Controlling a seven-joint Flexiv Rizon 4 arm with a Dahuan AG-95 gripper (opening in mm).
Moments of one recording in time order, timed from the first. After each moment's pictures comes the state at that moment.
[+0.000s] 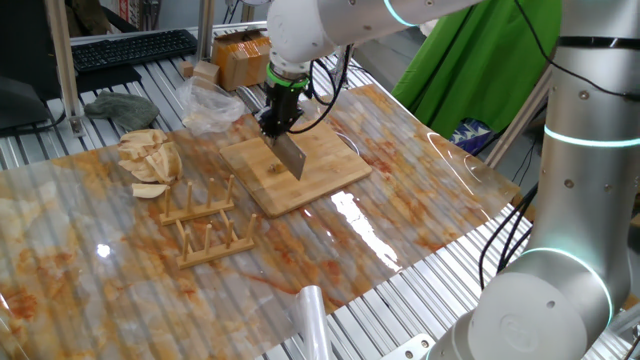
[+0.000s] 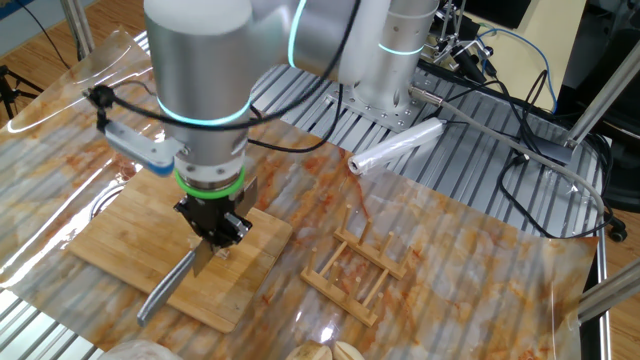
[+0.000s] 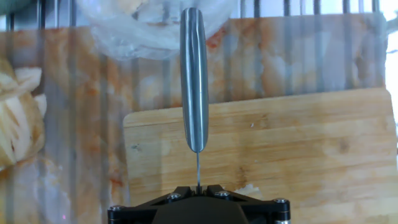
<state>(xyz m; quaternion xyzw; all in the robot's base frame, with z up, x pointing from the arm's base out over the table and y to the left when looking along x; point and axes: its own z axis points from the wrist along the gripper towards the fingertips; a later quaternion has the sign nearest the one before) 0.641 -0.042 0.083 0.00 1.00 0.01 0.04</state>
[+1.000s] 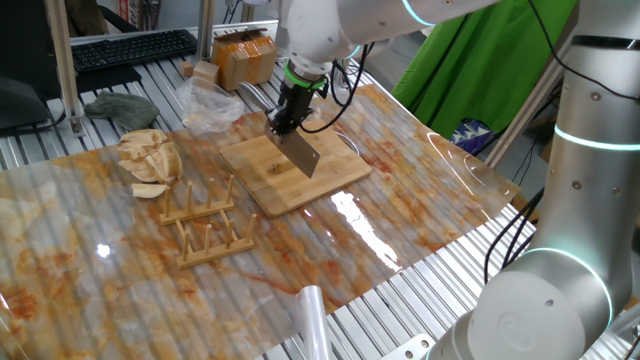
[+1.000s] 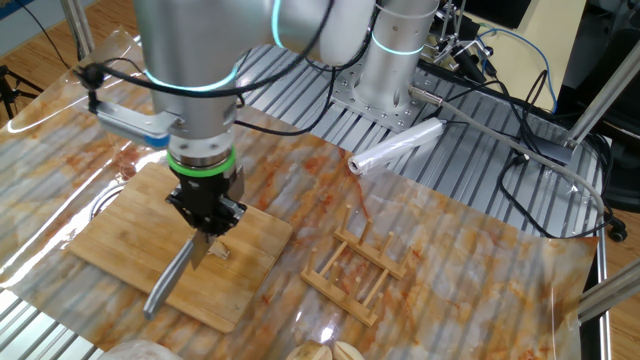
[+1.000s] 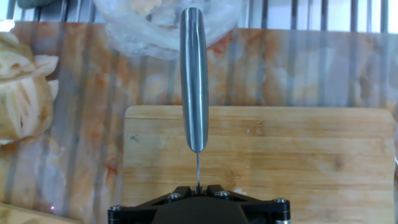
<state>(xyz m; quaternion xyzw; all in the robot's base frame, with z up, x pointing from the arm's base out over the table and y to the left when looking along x) 0.635 -0.050 0.094 -0.08 0.99 0.02 0.06</state>
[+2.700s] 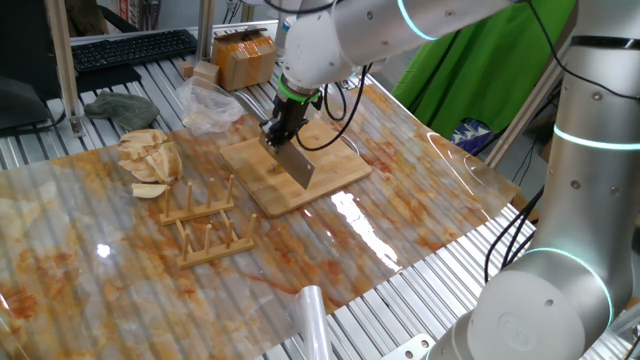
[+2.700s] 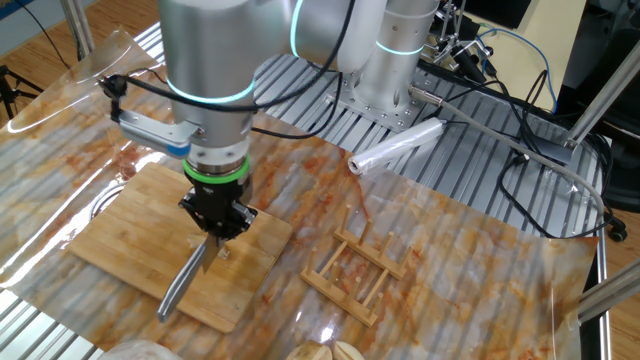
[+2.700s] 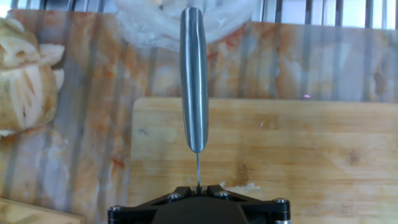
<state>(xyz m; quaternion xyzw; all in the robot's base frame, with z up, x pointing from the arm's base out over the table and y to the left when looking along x) 0.628 -0.044 0.063 -0.07 0.99 0.02 0.07</state>
